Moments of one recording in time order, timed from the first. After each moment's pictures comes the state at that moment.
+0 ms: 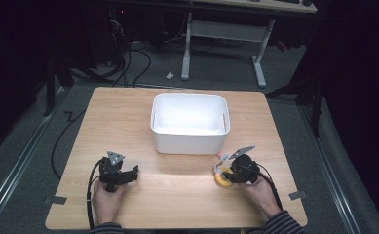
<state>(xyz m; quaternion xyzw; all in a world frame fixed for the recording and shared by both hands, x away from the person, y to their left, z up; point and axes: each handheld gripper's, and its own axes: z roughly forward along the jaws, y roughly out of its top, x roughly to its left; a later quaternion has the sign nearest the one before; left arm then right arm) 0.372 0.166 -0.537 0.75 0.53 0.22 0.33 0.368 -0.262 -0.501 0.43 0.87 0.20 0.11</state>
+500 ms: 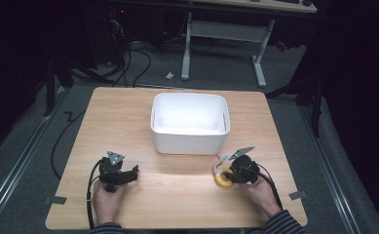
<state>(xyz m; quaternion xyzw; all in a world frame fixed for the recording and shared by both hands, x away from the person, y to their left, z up) 0.372 0.166 -0.537 0.75 0.53 0.22 0.33 0.367 -0.263 -0.500 0.41 0.88 0.20 0.12</state>
